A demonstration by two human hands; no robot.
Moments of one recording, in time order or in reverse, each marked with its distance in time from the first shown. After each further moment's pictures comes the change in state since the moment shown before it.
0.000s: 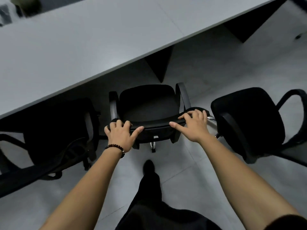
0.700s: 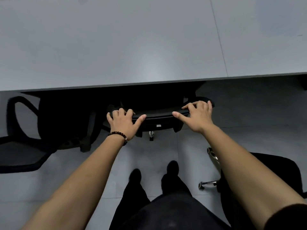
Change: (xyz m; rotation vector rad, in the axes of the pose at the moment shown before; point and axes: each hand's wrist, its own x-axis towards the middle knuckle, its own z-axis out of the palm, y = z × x) left_hand 0.176 0.050 -0.055 -0.112 0.032 -0.399; right_hand 0.276 -0.042 -0.106 -0.186 -0.126 -0.357
